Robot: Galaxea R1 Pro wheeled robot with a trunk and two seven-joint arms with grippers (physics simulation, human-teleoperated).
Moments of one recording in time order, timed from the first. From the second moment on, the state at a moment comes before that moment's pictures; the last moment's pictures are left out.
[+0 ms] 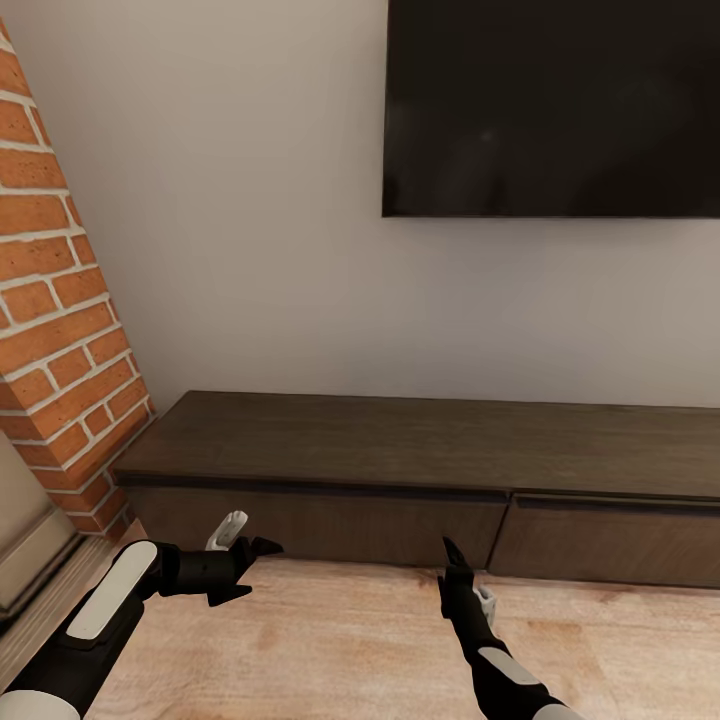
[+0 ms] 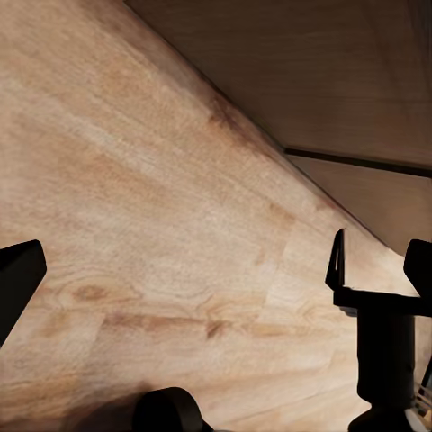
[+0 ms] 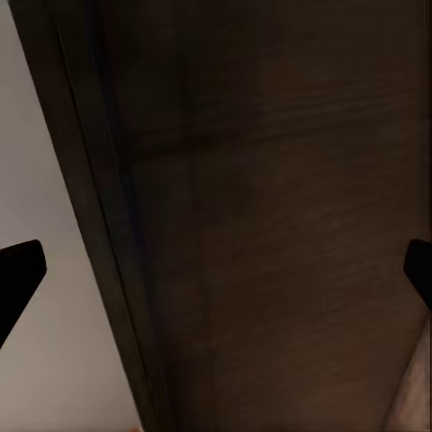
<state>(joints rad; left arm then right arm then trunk) -0.45 0.24 -0.12 -1.12 1.50 0.99 0.41 -0.55 0.06 0.18 -0.21 -1.74 0.00 0.65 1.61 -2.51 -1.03</state>
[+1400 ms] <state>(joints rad) -0.45 0.24 -0.14 -1.12 1.50 0.99 0.41 -0.55 0.07 0.18 -0.23 -1.74 0.00 0.68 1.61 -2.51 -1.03</state>
